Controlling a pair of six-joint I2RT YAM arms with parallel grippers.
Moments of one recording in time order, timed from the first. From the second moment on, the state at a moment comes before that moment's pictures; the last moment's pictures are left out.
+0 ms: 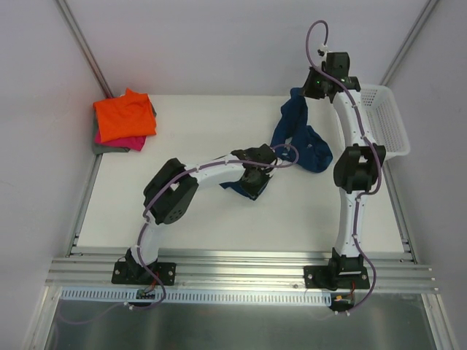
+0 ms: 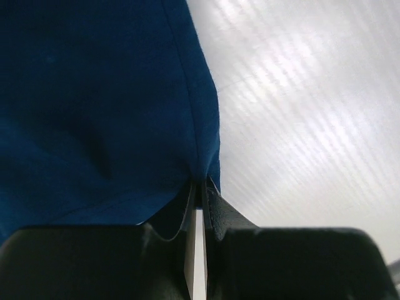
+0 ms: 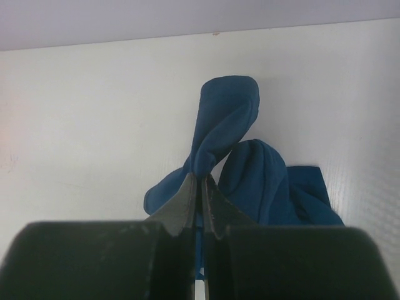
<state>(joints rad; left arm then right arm) -0.87 2.12 1.58 -0.66 0.04 -0.16 0.08 2.33 2.42 -0.72 -0.26 0.25</state>
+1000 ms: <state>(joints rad) -0.48 1.79 2.19 -0.71 -0.28 0.36 0.04 1.84 2.34 -0.73 -0.28 0.19</state>
